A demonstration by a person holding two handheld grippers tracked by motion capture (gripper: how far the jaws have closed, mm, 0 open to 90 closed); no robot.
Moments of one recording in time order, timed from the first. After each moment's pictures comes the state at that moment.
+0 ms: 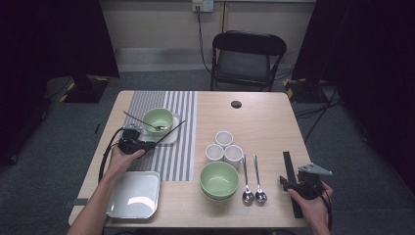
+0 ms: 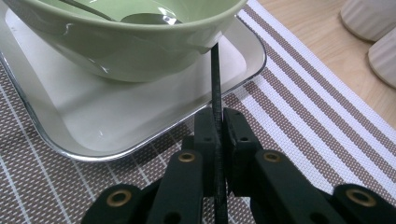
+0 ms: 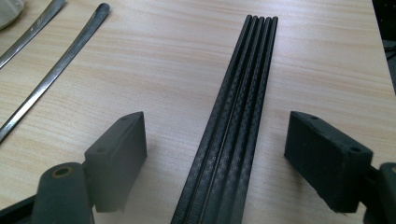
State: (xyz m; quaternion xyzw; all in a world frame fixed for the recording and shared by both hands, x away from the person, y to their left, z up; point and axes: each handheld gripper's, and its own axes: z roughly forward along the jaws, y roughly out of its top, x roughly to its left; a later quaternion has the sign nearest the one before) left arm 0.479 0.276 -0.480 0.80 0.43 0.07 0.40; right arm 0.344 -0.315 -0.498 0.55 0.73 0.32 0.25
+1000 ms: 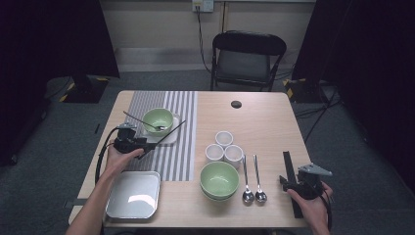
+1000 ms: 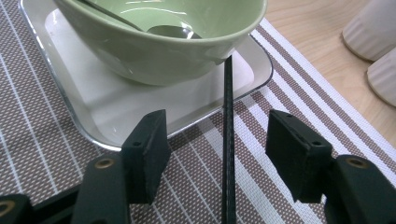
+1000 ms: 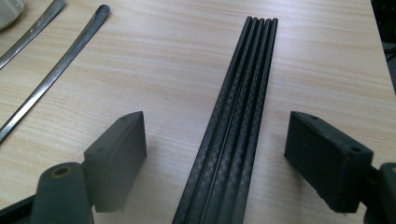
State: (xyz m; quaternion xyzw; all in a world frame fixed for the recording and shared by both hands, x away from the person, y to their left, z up) left arm 0.475 0.288 -0.473 0.78 0.46 0.08 0.42; right arm 0.344 -0.314 -0.499 0.55 0.73 0.32 0.25
